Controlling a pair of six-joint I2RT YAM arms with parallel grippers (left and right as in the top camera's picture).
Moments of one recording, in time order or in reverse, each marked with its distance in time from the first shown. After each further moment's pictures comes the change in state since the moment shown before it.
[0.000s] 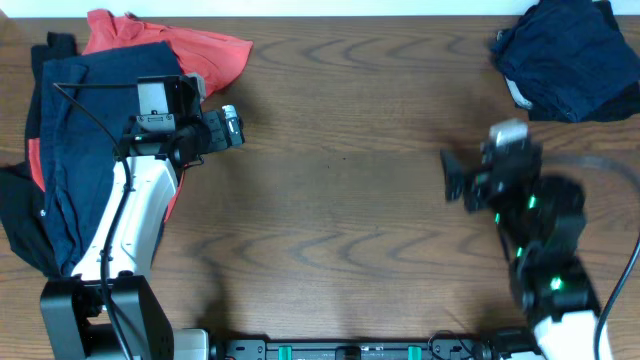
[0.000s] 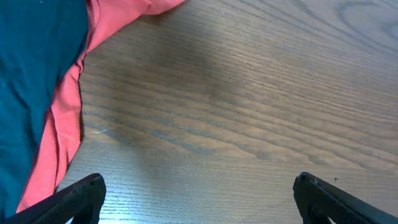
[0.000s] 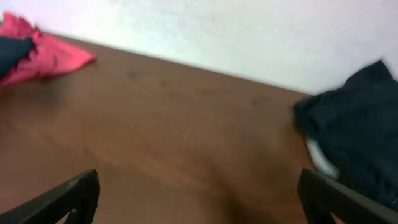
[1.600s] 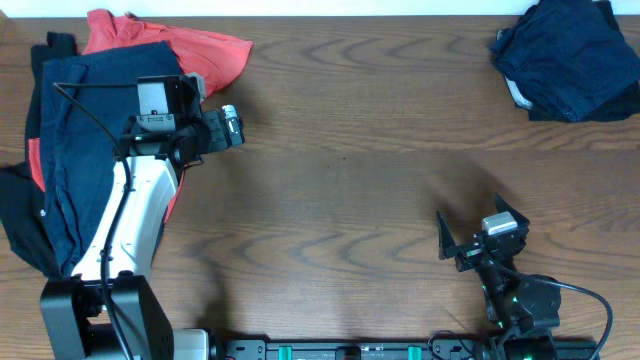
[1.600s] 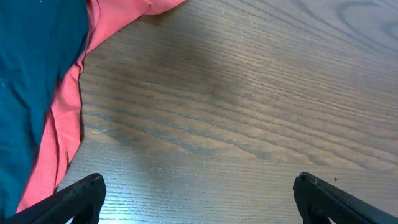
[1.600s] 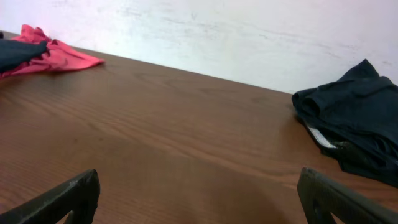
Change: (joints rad) left arm 0.000 0.000 0.000 0.000 0.001 0.000; right arm 0.000 -0.710 -0.530 0.042 -0.005 0.000
